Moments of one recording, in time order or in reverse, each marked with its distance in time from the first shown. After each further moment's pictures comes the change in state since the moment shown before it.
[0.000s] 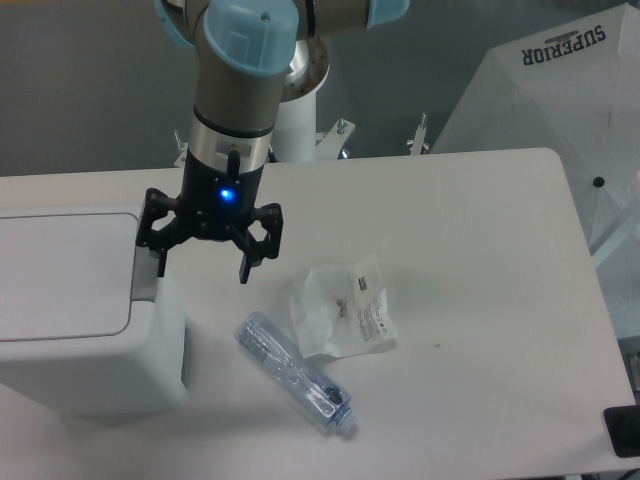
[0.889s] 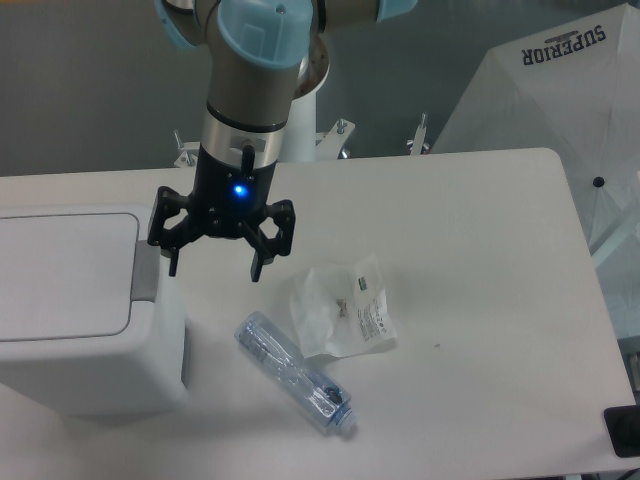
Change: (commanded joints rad) arm 0.014 0.009 0.006 0.000 -0.002 0.000
